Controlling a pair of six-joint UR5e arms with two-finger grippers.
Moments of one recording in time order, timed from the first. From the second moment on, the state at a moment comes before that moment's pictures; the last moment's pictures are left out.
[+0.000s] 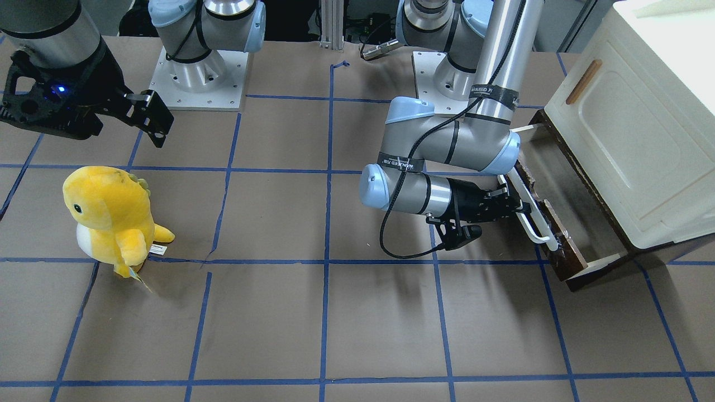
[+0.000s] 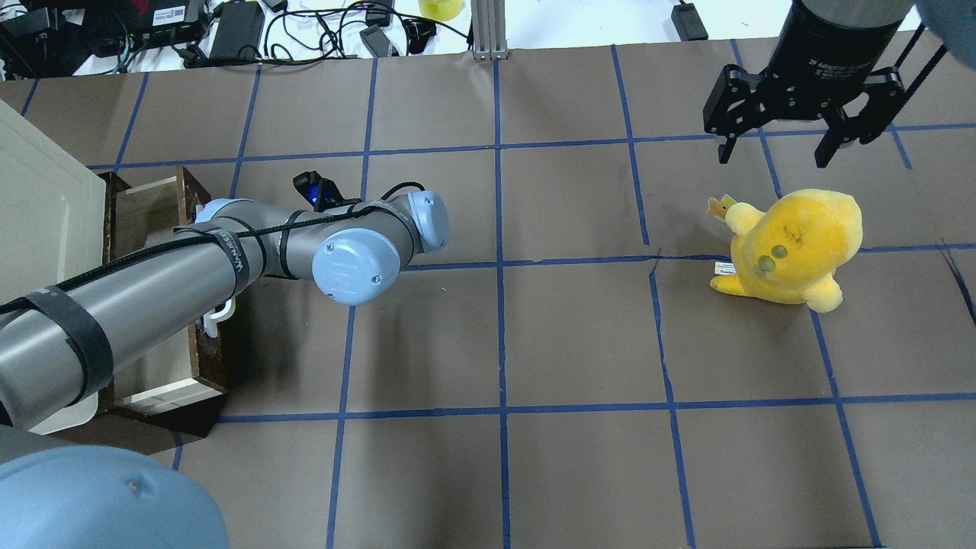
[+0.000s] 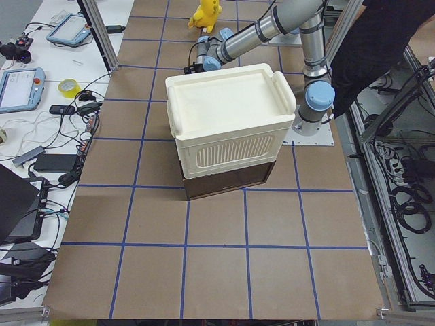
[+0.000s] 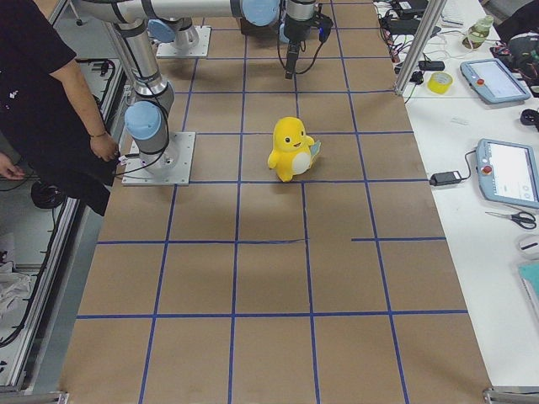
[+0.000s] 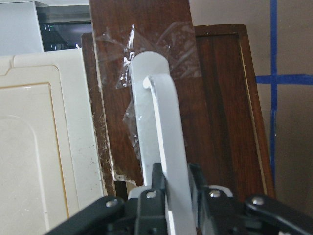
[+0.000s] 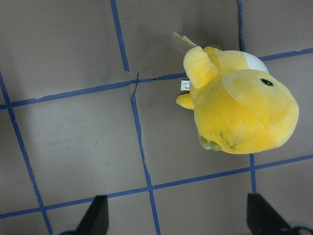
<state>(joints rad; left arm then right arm) -1.81 -2.02 -1.86 -1.54 2.80 -0.68 1.51 -1.53 1.48 -1.44 -1.63 0.11</state>
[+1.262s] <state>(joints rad) -1.84 -2.03 -1.83 -1.55 2.77 -0.68 1.51 -1.53 1.48 -1.44 -1.63 0.11</state>
